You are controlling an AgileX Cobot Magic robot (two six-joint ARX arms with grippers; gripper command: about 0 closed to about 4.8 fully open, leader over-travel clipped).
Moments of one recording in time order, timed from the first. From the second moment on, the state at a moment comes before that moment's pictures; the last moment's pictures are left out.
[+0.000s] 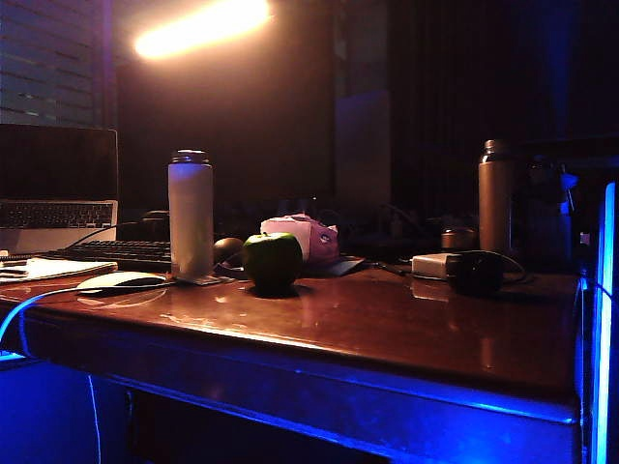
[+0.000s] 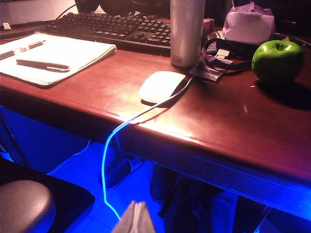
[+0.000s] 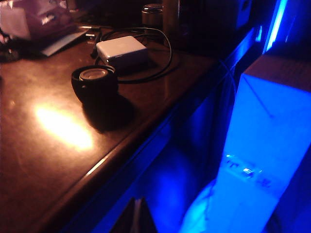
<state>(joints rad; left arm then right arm) -0.06 0.00 0.01 -0.15 0.01 0.05 0.07 0.00 0.01 -0.17 0.02 0.06</state>
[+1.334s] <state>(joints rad) -0.06 0.77 1.05 -0.27 0.28 0.04 0.07 0.56 0.64 -0.11 0.04 0.04</state>
